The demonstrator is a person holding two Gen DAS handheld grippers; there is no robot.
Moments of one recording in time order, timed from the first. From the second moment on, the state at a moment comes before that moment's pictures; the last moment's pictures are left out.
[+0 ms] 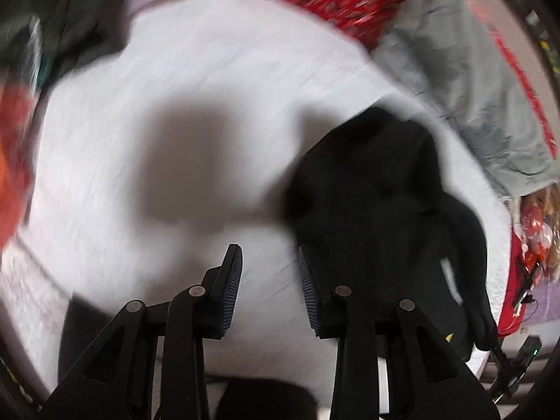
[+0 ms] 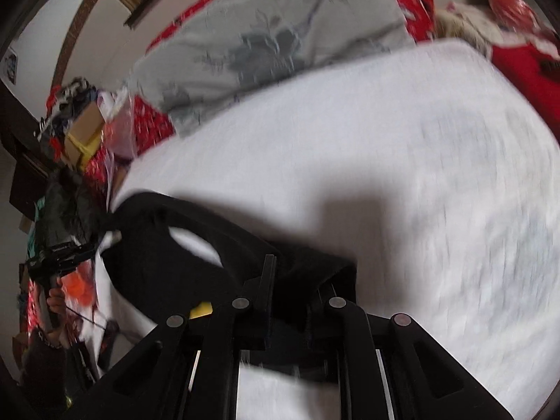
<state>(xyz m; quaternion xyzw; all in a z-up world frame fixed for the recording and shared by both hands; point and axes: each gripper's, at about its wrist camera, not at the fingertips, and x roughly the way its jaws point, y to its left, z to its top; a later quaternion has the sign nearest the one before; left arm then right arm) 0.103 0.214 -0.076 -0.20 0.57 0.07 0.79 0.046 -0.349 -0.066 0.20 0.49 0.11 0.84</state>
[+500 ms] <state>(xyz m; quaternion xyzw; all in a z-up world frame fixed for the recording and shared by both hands) 0.181 0.160 0.012 -0.24 0.57 -0.01 0.79 0.041 -0.342 -0.078 0.22 0.50 0.09 0.83</state>
